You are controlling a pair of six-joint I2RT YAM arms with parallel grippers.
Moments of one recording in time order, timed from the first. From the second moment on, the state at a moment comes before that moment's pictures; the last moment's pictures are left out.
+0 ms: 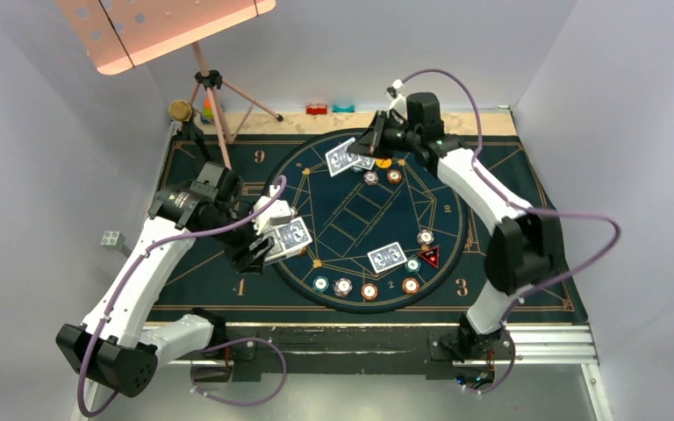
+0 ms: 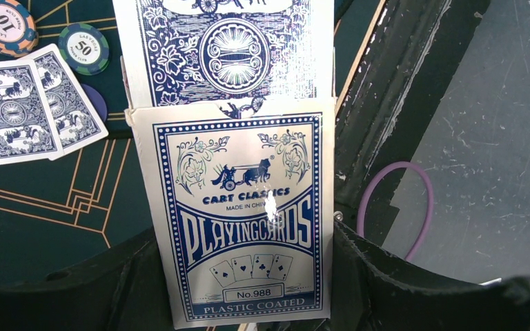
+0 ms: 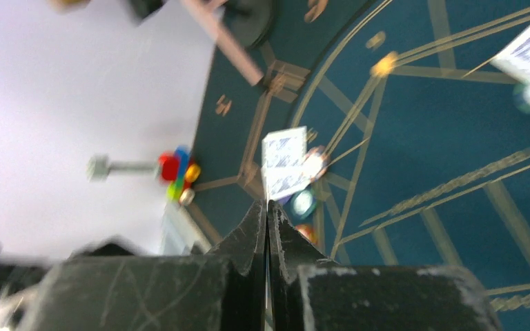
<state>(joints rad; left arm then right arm) -0.35 1.11 1.20 -1.36 0.51 0.70 0.40 1.63 1.41 -0.23 -0.59 0.70</state>
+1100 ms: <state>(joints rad) -0.35 1.08 1.20 -1.38 0.54 0.70 0.29 2.24 1.84 -0.37 -0.15 0.69</state>
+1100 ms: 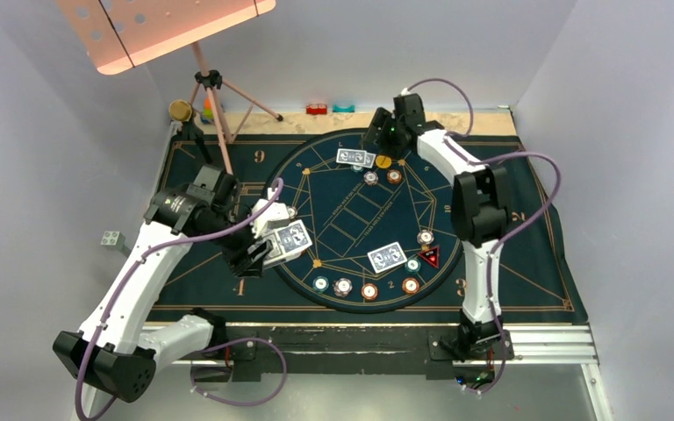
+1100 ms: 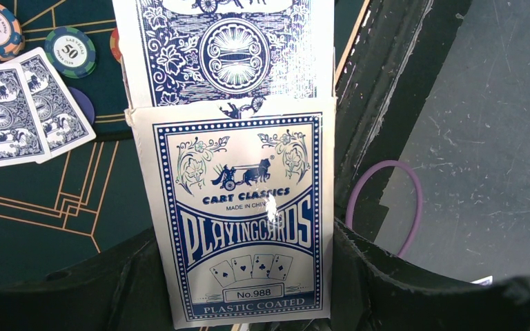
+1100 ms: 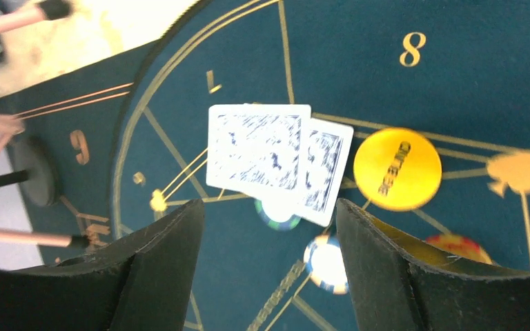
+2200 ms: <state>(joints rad) -0.35 1.08 1.20 -1.30 0.54 0.63 0.77 1.51 1.19 -0.14 -0.64 0.69</state>
